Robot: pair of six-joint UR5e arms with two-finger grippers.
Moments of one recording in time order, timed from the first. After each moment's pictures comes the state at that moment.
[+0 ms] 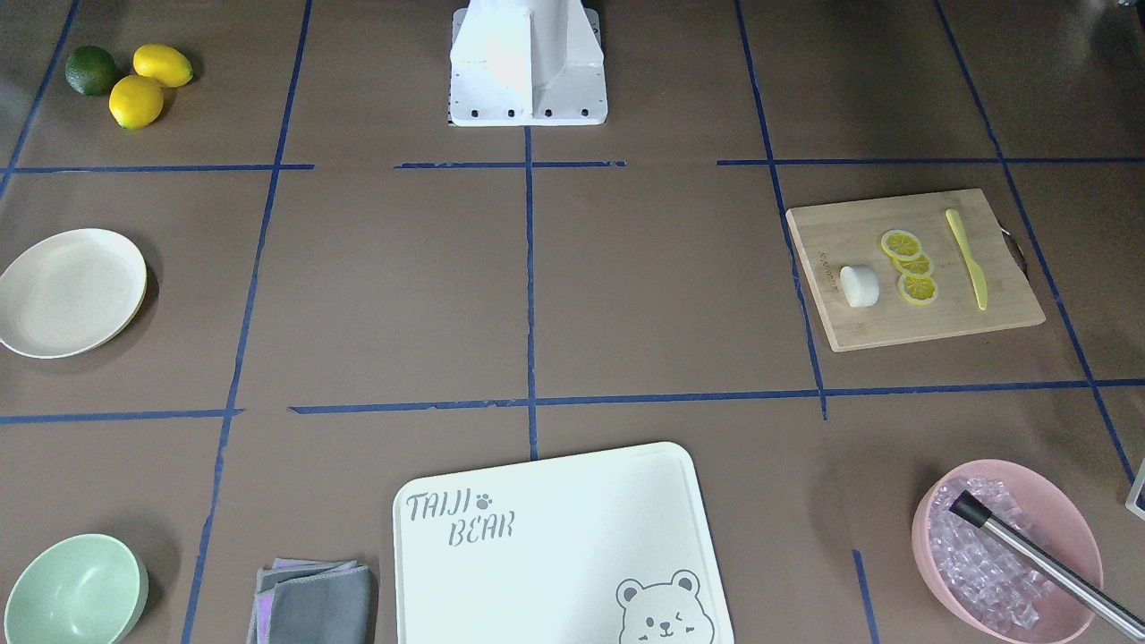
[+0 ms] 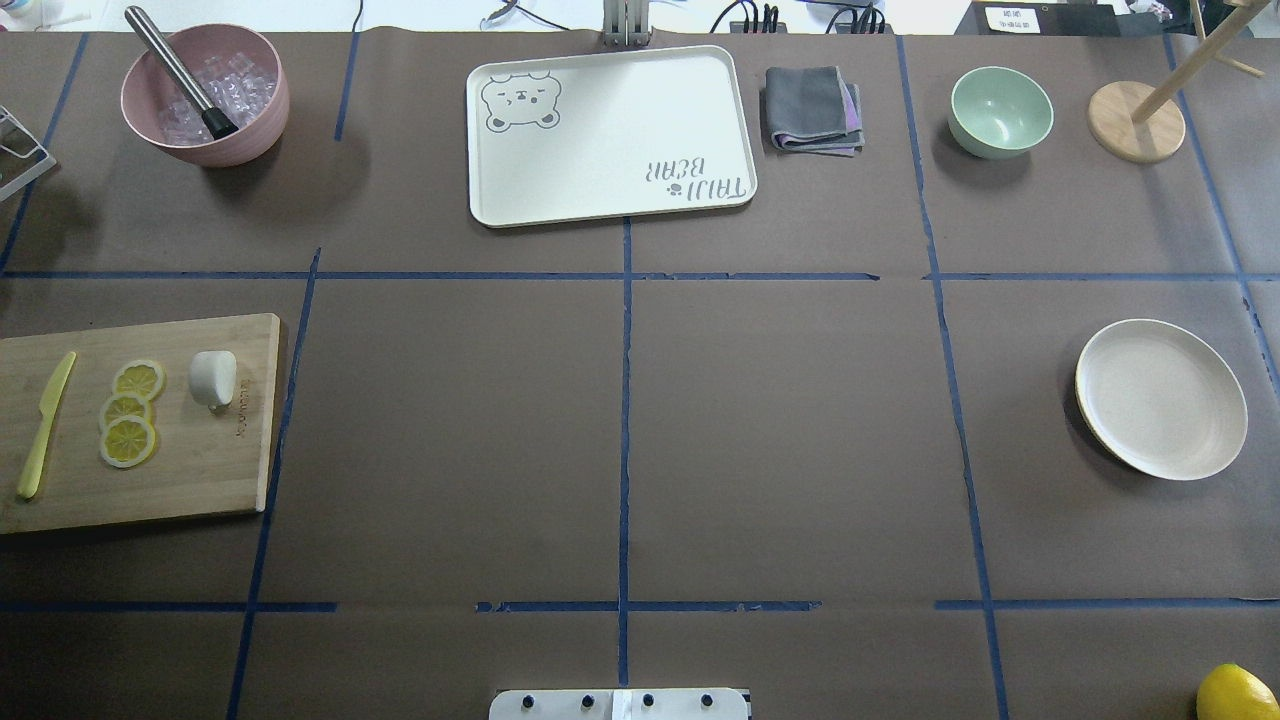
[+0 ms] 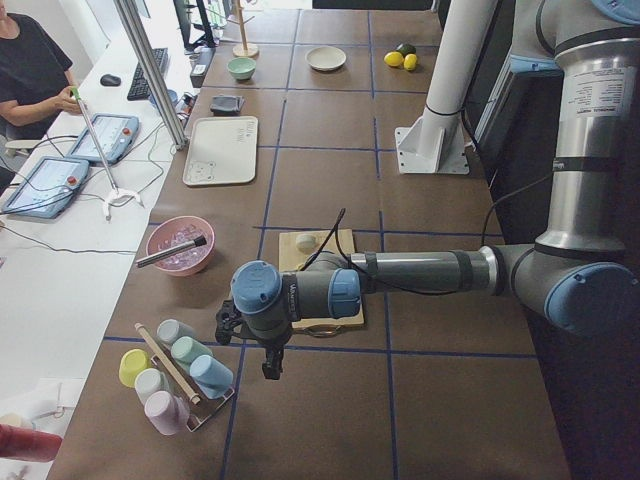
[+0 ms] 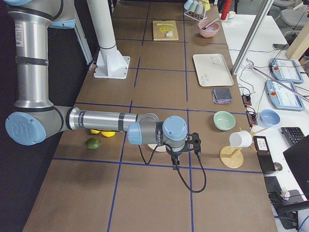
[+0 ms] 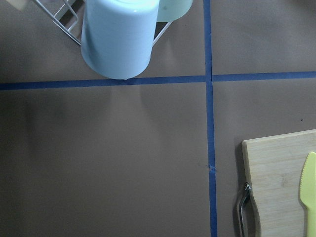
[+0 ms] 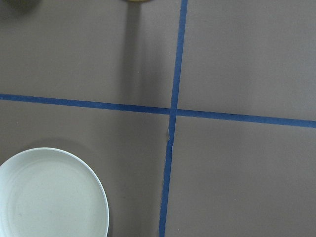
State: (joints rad) left arm -1.62 -1.57 -1.54 -1.55 -2.38 0.12; right arm 1.62 -1.62 1.61 -1.46 2.42 -0.05
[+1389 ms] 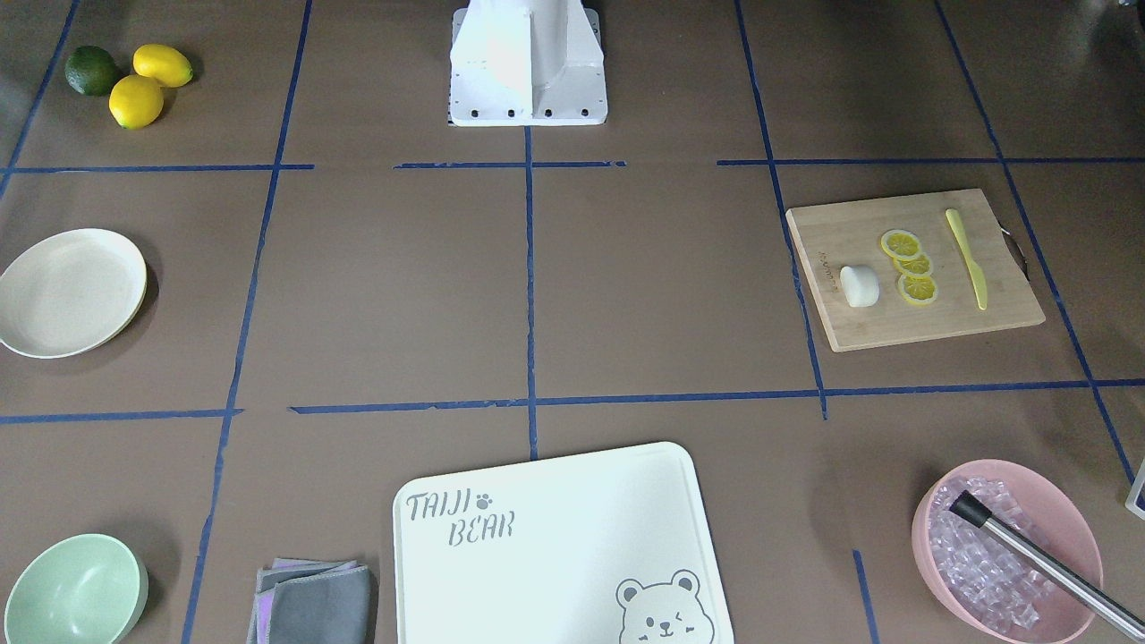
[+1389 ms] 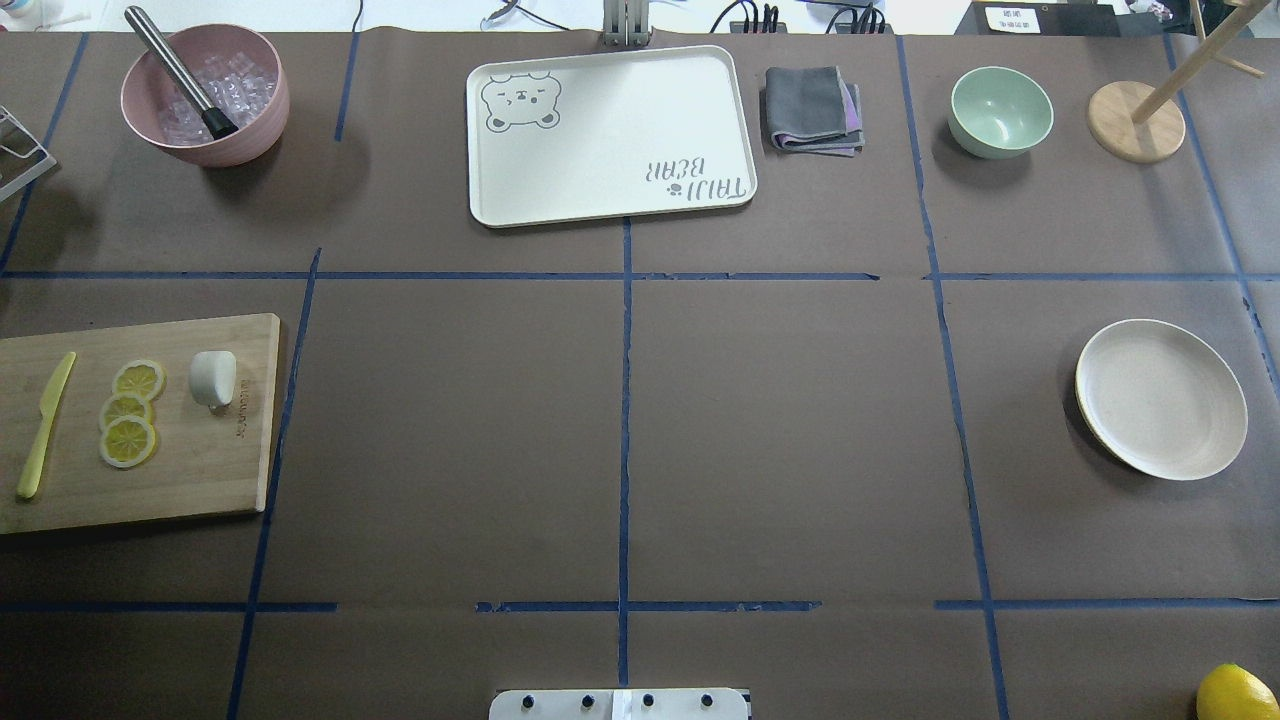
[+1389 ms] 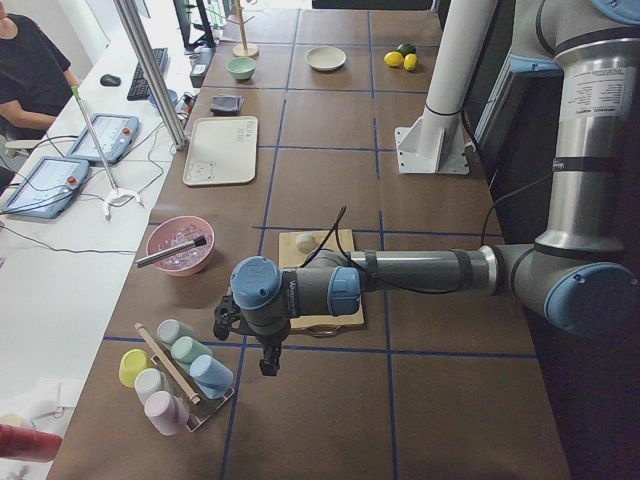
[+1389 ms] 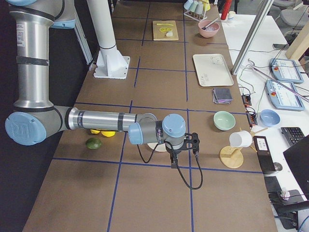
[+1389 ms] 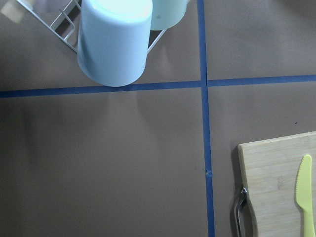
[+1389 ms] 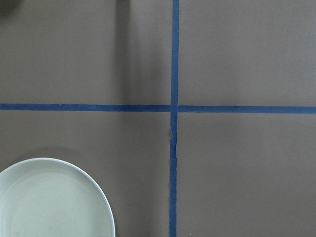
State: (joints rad) left arm -1.62 -1.57 -1.55 -1.56 -2.38 0.12; right arm 1.52 -1.66 1.62 -1.32 2.38 0.20
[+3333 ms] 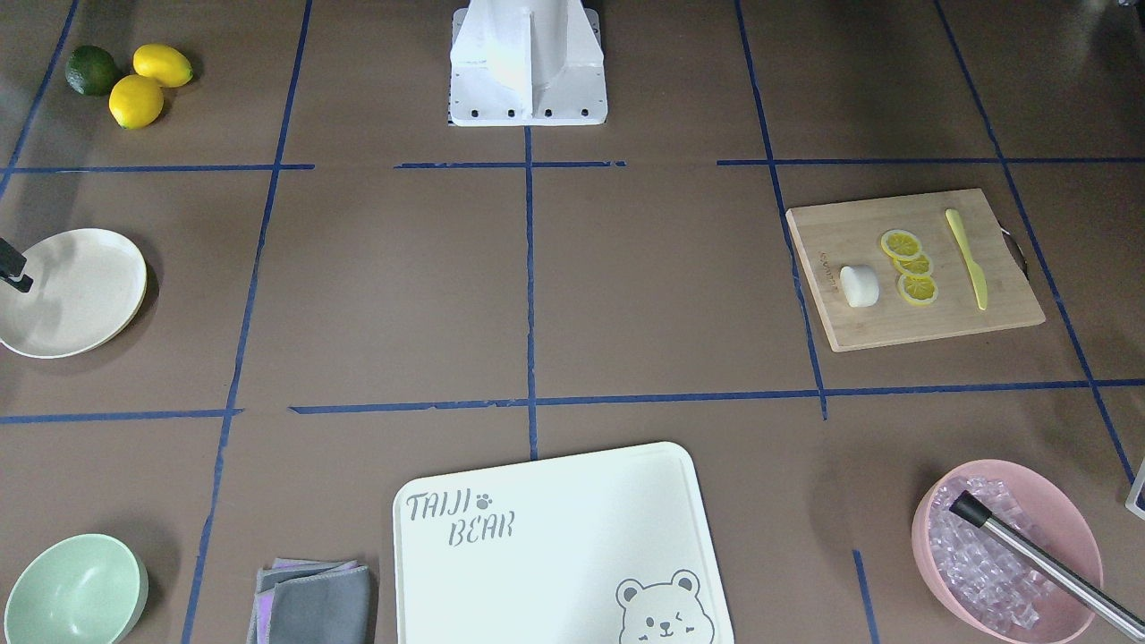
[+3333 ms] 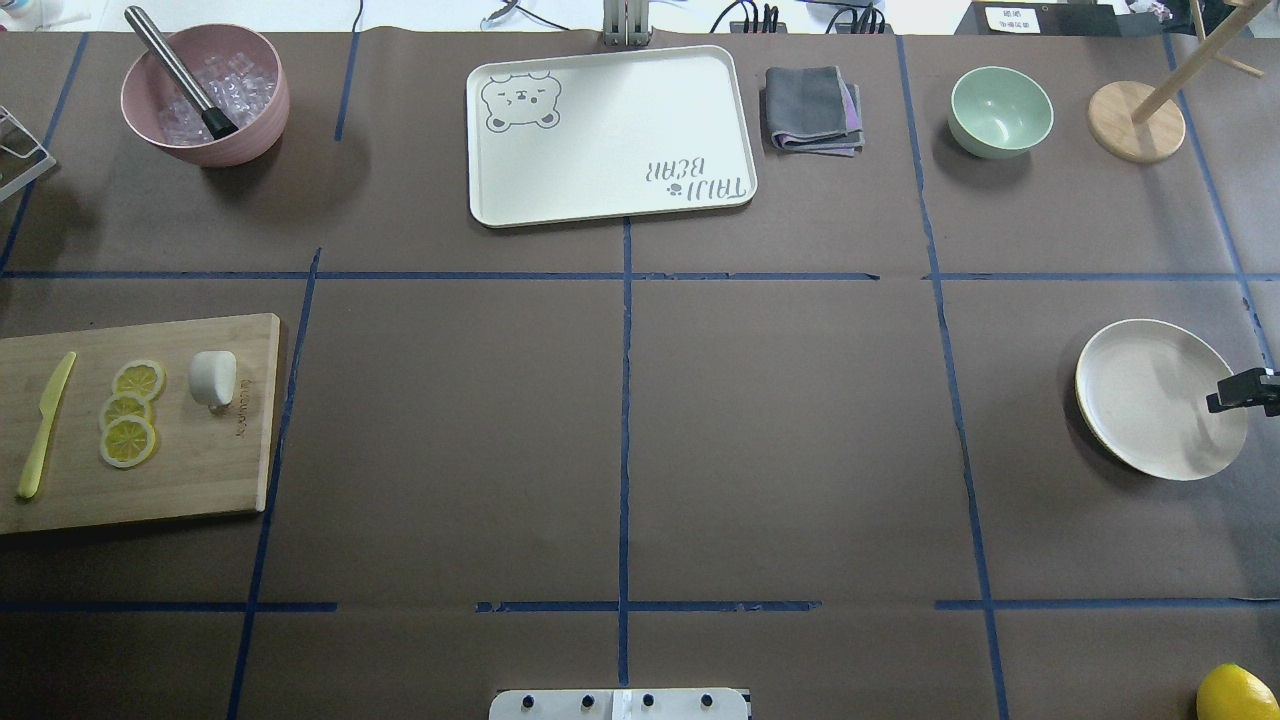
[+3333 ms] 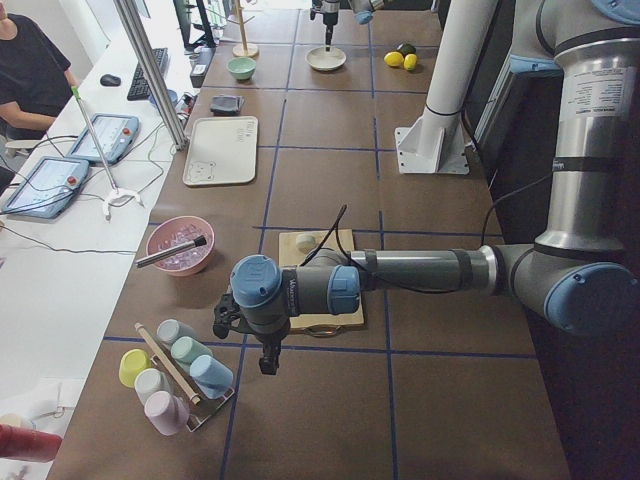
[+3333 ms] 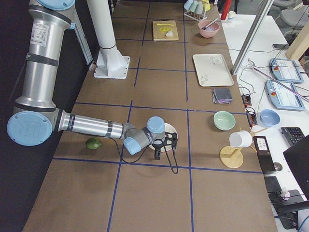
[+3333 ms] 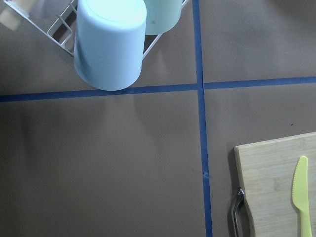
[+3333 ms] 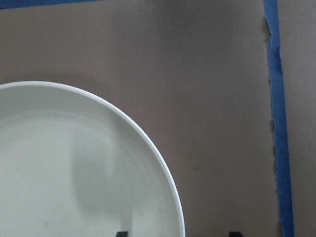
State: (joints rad) left arm -1.62 -1.57 -1.55 -1.56 -2.38 0.12; right arm 1.11 -1.78 1.51 -0.79 2.24 0.73
